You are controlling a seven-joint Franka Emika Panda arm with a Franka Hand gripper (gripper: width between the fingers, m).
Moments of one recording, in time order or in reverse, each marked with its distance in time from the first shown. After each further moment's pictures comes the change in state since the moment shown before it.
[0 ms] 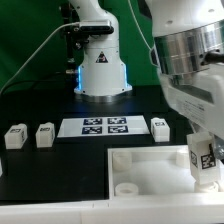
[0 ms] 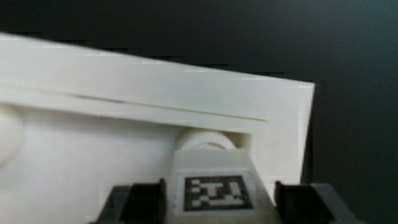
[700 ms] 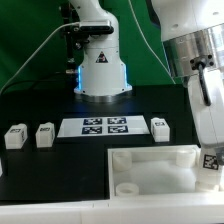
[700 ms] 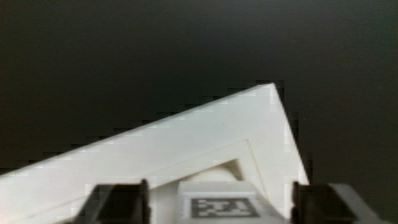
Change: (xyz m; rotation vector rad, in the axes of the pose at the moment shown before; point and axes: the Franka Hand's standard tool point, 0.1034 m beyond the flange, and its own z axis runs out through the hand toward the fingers) arm -0.011 -0.006 0.007 0.085 -0.019 0.380
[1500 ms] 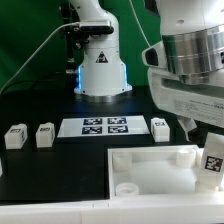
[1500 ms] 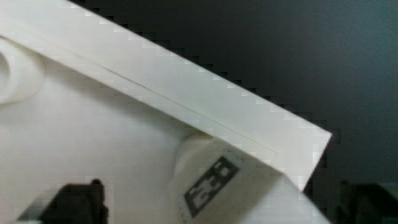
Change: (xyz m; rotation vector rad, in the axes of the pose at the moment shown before) arm 0.010 0.005 -0.009 -0.182 0.006 -0.875
